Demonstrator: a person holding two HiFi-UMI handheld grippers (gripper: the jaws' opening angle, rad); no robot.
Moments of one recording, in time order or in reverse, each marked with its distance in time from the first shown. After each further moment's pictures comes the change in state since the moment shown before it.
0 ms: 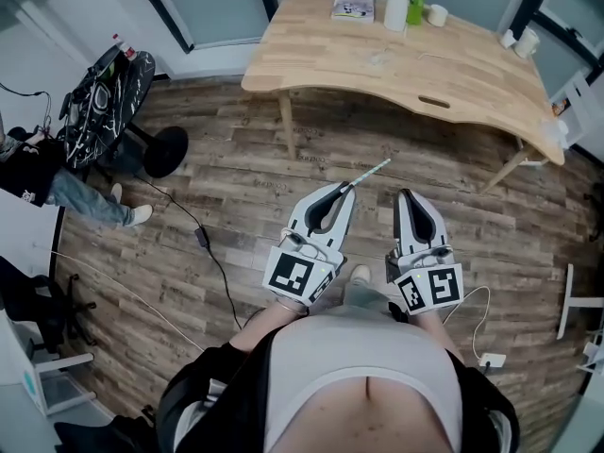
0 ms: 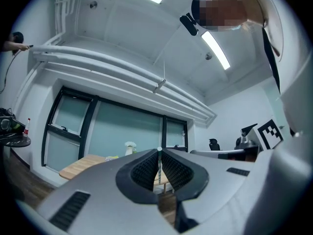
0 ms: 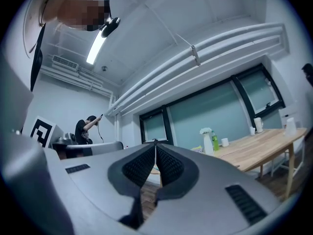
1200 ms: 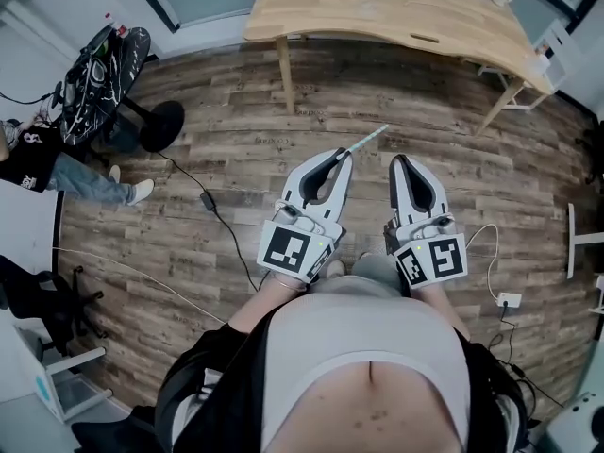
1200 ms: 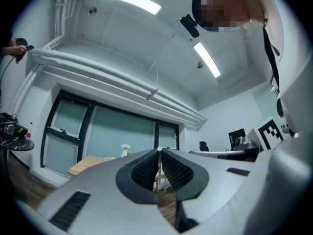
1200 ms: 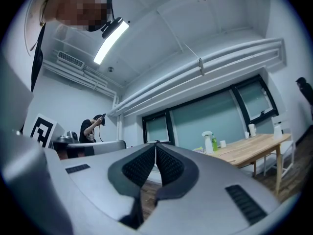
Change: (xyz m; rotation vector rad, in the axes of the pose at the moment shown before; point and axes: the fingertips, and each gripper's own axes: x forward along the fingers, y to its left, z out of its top) left arm -0.164 -0.050 0.033 0.010 -0.022 -0.073; right arm -0.115 0.143 0.008 -0.042 -0.028 -0.036
